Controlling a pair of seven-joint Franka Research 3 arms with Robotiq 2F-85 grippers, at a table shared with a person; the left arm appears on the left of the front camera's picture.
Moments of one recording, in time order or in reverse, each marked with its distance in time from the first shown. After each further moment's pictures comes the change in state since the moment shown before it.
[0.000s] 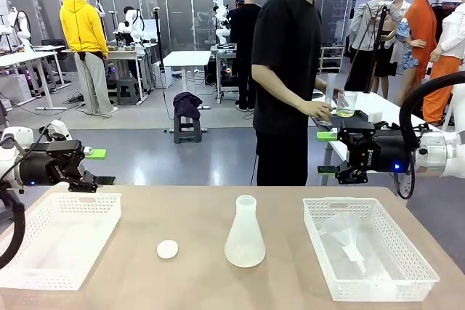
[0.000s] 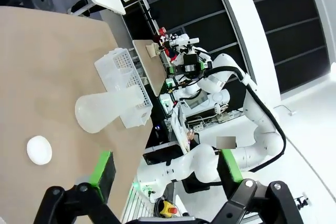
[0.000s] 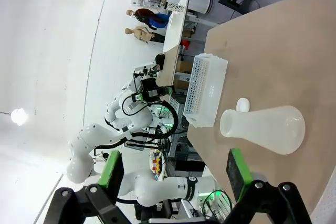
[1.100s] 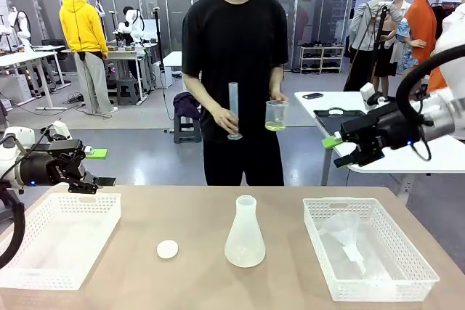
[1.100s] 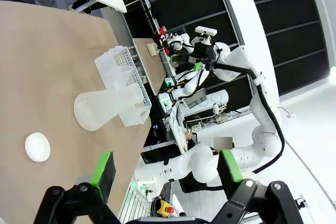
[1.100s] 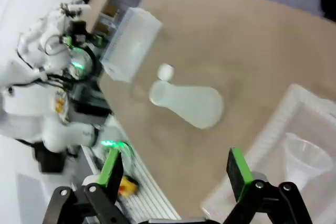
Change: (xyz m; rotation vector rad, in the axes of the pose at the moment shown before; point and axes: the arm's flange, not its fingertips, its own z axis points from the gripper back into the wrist) left arm 0.000 0.000 -0.001 0.001 0.005 0.019; right arm 0.050 0.055 0.017 -0.419 0.297 0.414
